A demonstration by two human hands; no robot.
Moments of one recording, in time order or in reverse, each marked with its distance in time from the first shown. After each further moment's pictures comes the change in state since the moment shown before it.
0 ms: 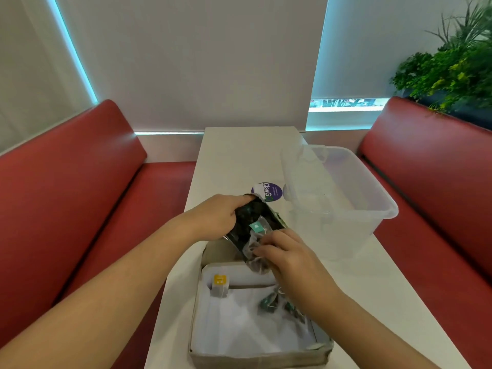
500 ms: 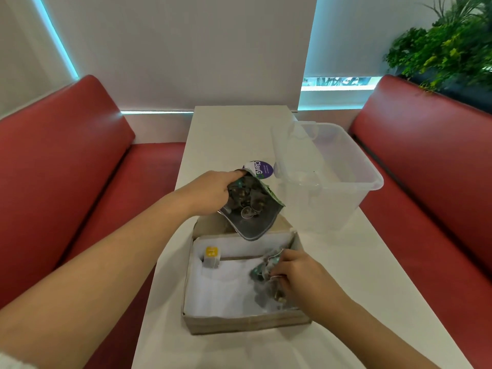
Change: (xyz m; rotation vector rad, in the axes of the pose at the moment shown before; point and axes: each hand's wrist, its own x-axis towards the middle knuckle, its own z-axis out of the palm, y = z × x) left_hand 0.002 0.000 0.013 0.071 0.047 -0.002; right_hand -0.070 0.008 0.020 0.037 -0.335 0.285
